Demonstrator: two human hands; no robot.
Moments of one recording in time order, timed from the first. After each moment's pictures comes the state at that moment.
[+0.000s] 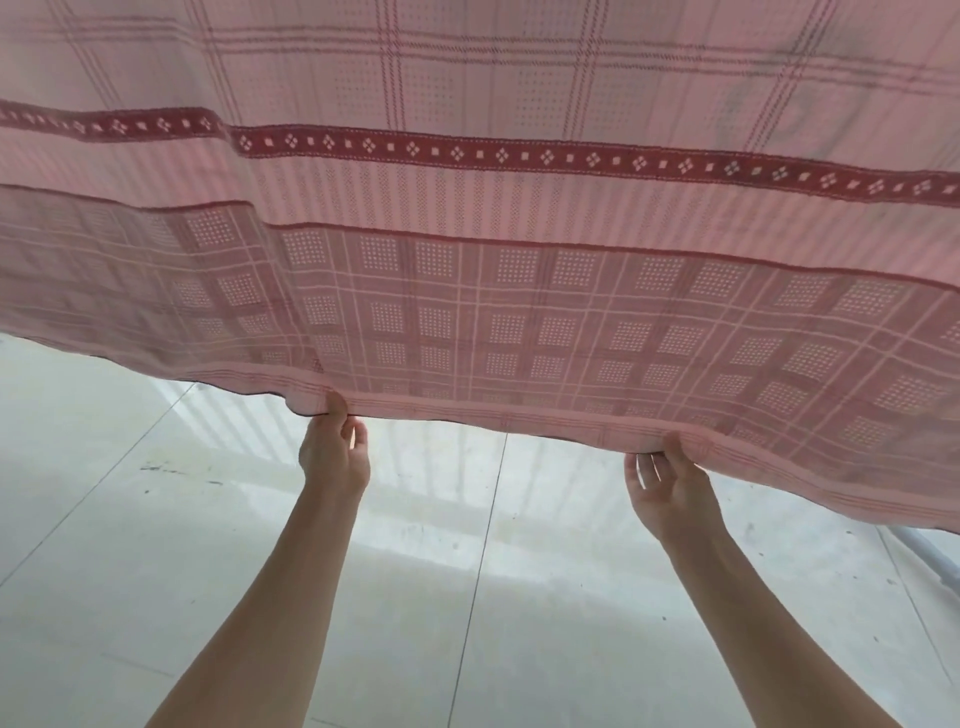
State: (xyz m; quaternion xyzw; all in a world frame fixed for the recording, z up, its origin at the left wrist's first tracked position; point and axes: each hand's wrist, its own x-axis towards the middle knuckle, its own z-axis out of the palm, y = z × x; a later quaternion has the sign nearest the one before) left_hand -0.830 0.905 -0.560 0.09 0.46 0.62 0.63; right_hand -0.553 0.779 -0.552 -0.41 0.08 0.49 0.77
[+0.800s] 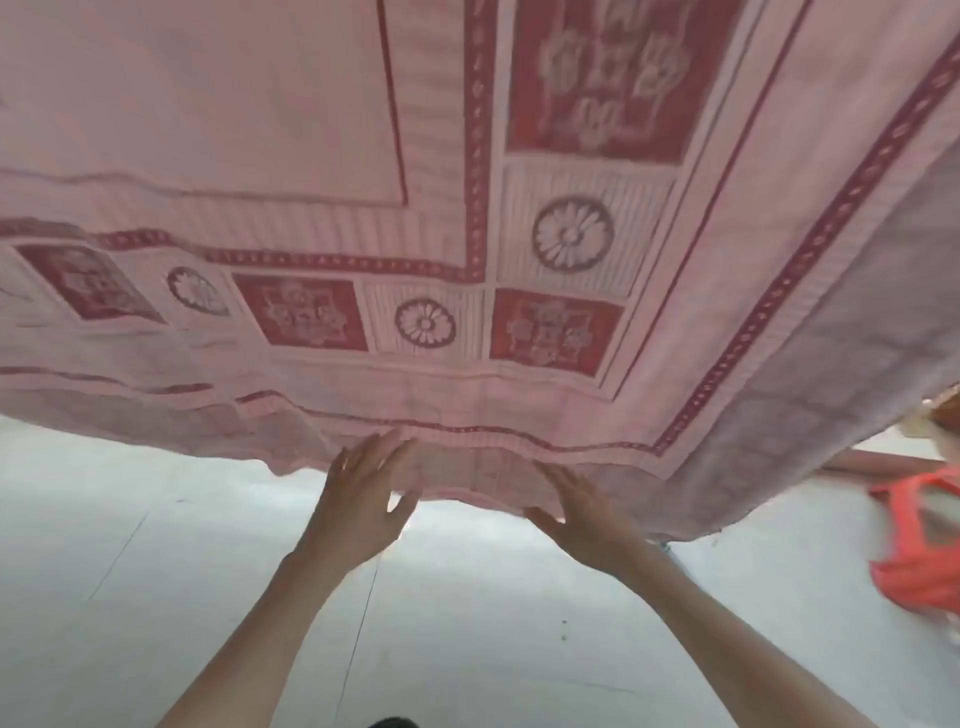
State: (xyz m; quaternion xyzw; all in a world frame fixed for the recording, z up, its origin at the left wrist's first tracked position) left_hand -0.690 0.687 -0.156 0.87 0.45 0.14 0.15; right_hand -0.440 0.592 -0.161 -0.74 -0.61 0.26 0.11
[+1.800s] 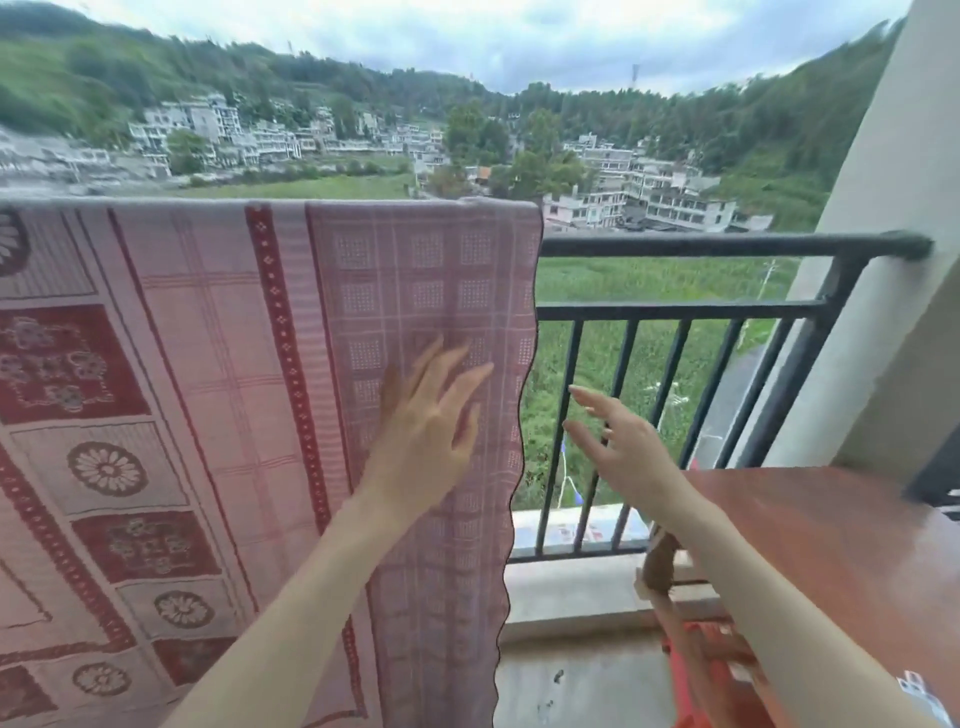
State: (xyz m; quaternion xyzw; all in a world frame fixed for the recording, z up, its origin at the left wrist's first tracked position) left_hand -0.232 0.568 0.331 0.89 0.21 0.41 0.04; right_hand -0.046 0.457 0.316 -0.74 -0.55 0.05 0.39
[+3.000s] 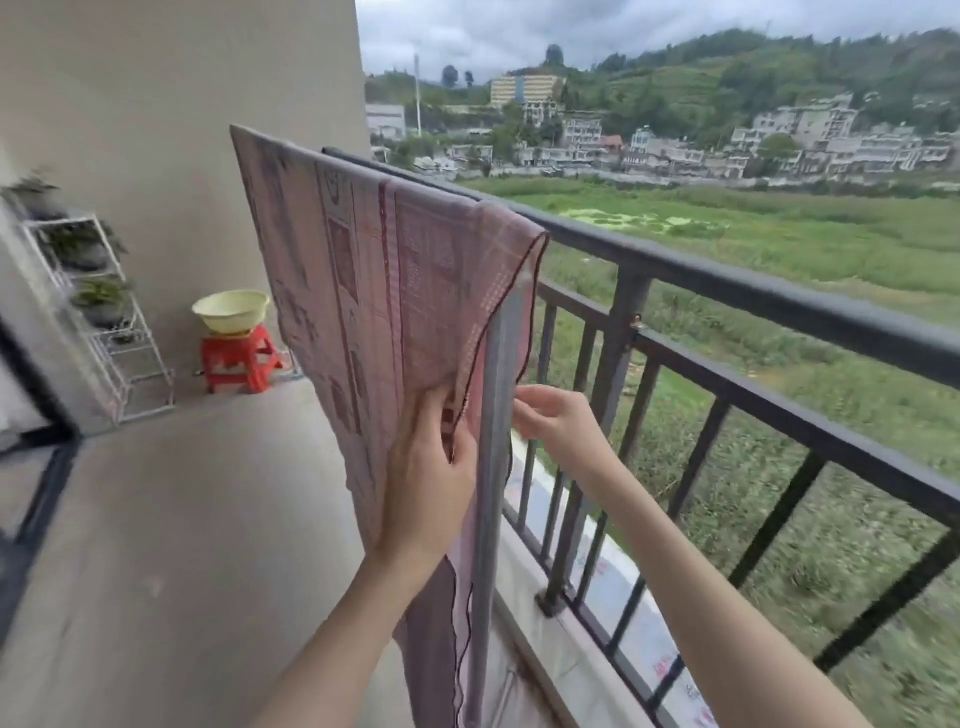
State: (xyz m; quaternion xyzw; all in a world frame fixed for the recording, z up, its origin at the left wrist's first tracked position) left_hand -0.063 0.549 0.315 0.47 0.65 0.58 -0.13; right_hand 0.030 0.665 0.328 -0.27 -0.78 0.46 0.33
